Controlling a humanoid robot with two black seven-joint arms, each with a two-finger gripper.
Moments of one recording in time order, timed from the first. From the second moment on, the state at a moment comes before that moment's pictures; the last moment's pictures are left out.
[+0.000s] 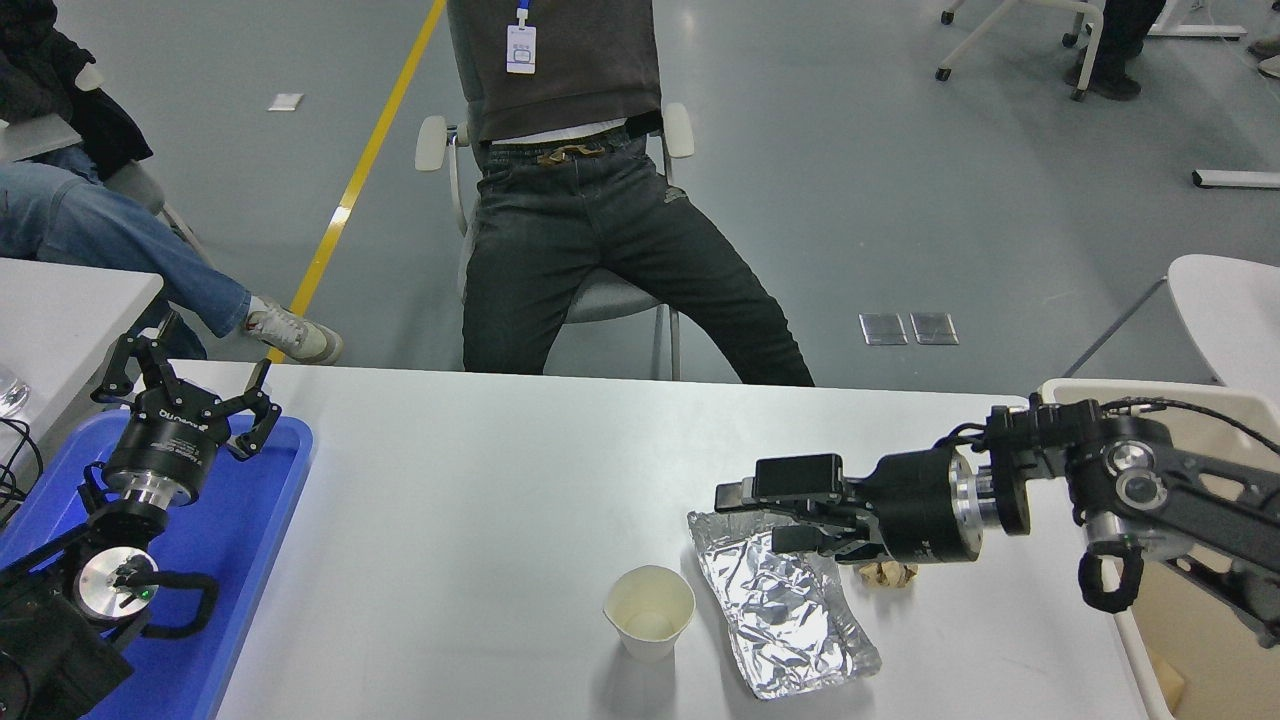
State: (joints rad) left arm -0.56 0.46 -0.59 -0.39 -0.23 -0.70 -0.59; right arm 0.82 -0.64 0.36 1.60 -0.77 0.45 -0.23
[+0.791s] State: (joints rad) left arm -0.56 0.46 -0.59 -0.39 -0.23 -0.70 -0.59; right arm 0.86 -0.40 0.27 1.41 -0.78 0.41 -0.43
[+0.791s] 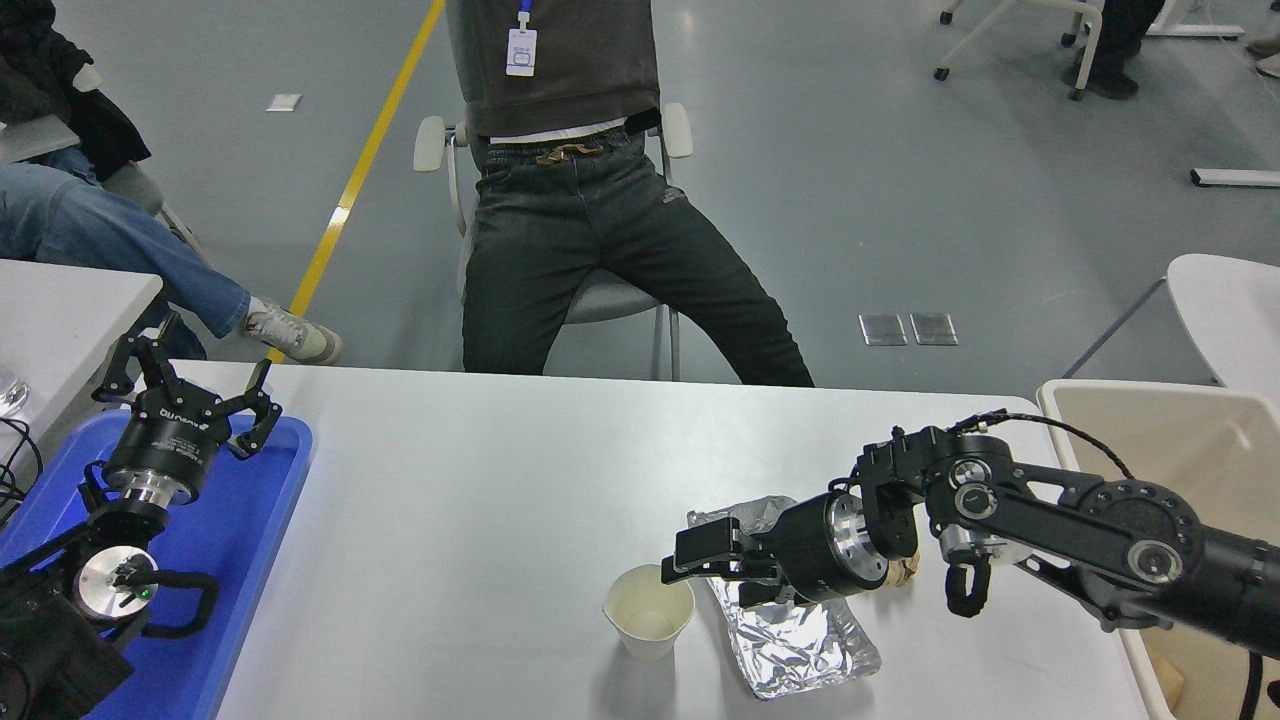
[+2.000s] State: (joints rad) left arm -0.56 0.46 -0.59 -0.39 -0.23 -0.70 -0.59; right arm 0.83 -0.27 0.26 1.35 -0.93 0.35 -0.57
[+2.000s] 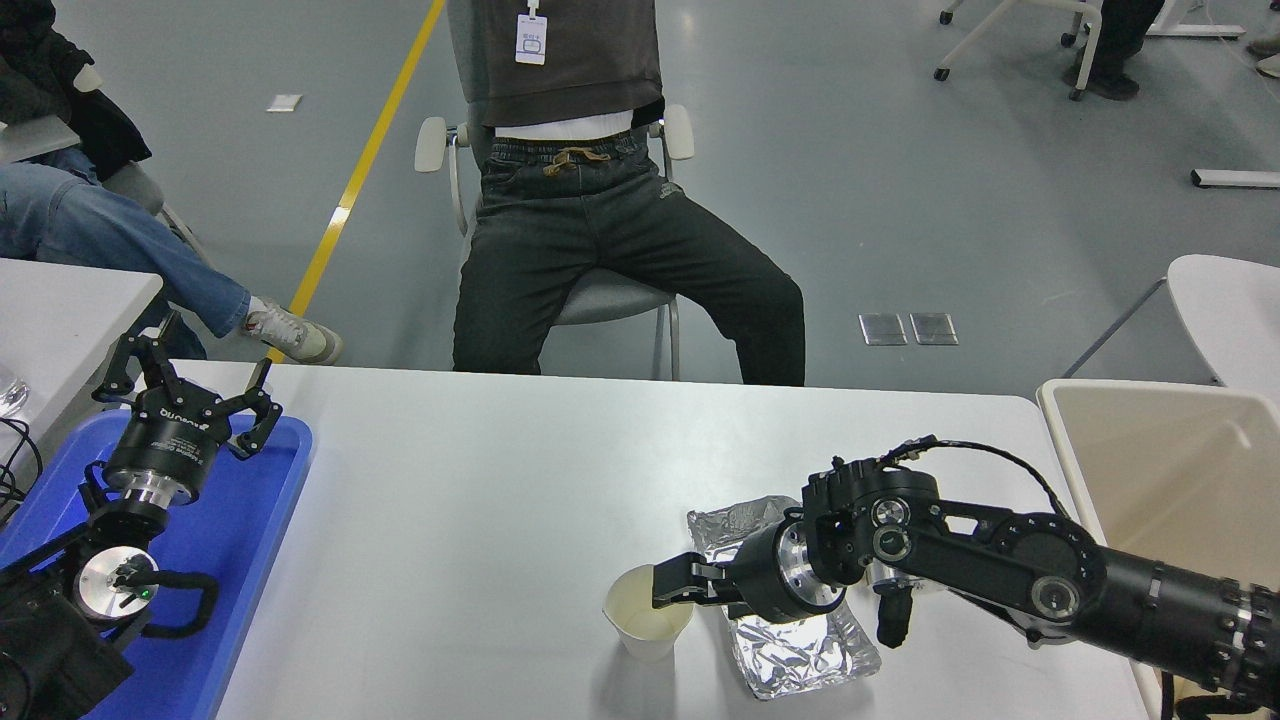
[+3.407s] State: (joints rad) left arm -0.56 0.46 -0.59 -0.39 -0.23 -0.70 -0.59; right arm 0.86 -0.32 0.28 1.39 -0.89 0.45 -0.49
